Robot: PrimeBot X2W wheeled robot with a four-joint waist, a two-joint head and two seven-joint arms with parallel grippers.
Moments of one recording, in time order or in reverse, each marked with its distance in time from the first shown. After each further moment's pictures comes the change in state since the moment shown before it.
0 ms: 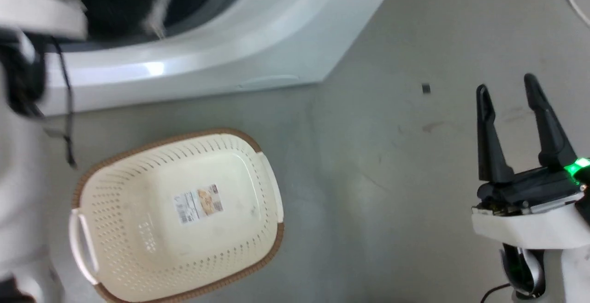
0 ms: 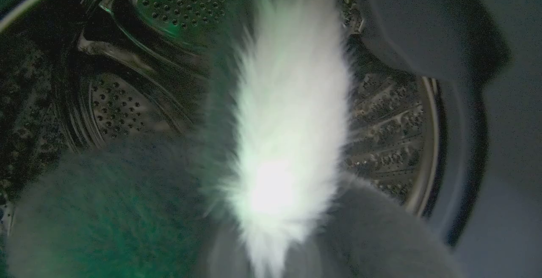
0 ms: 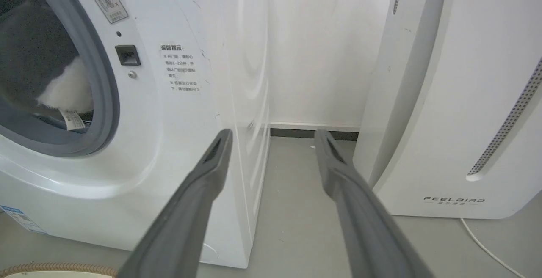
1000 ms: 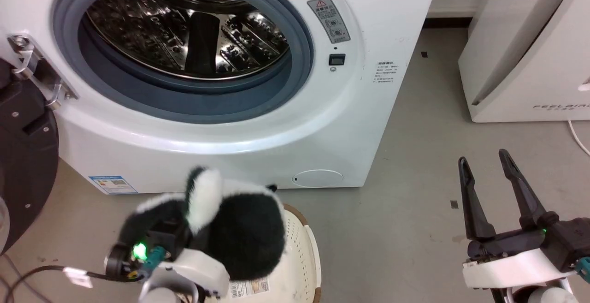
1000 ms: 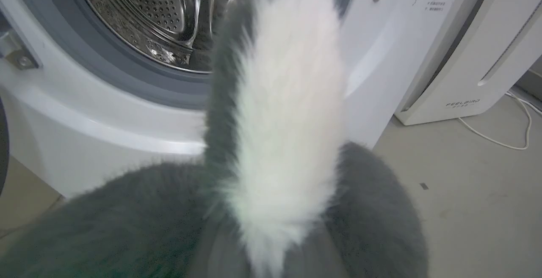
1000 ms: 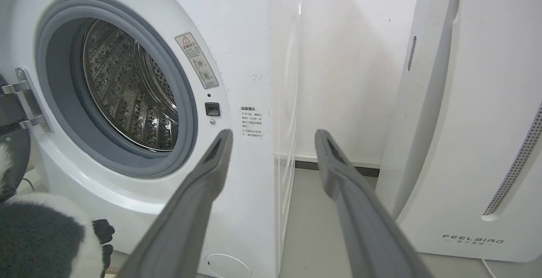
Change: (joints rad) left arm 0.691 -0.219 -0.188 0.218 0.011 0.070 -0.119; right arm 0.161 0.000 -0.021 0.116 -0.040 0.000 0.000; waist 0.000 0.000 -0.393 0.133
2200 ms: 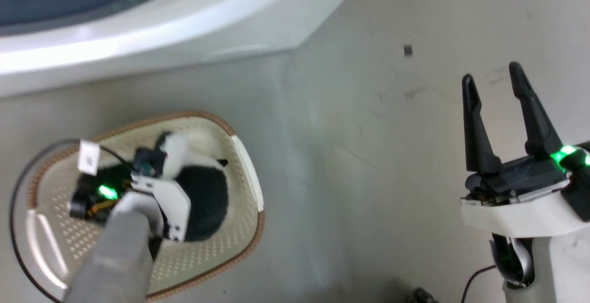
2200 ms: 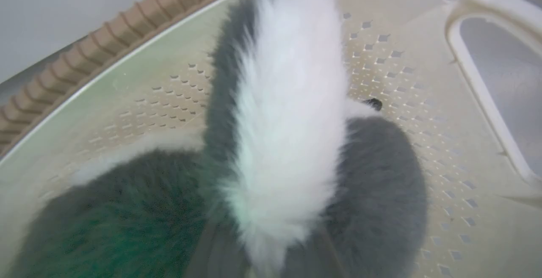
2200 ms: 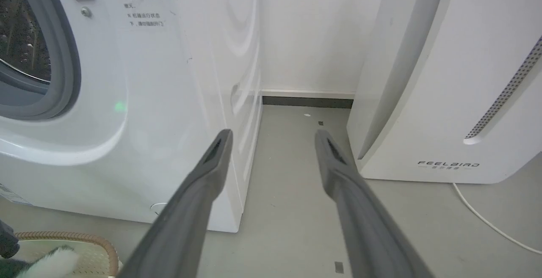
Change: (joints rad) left arm -0.623 0.079 -0.126 0.896 0.039 -0.022 0.028; right arm -0.222 0.000 0.054 -0.080 0.061 0.000 0.000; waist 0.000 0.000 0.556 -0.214
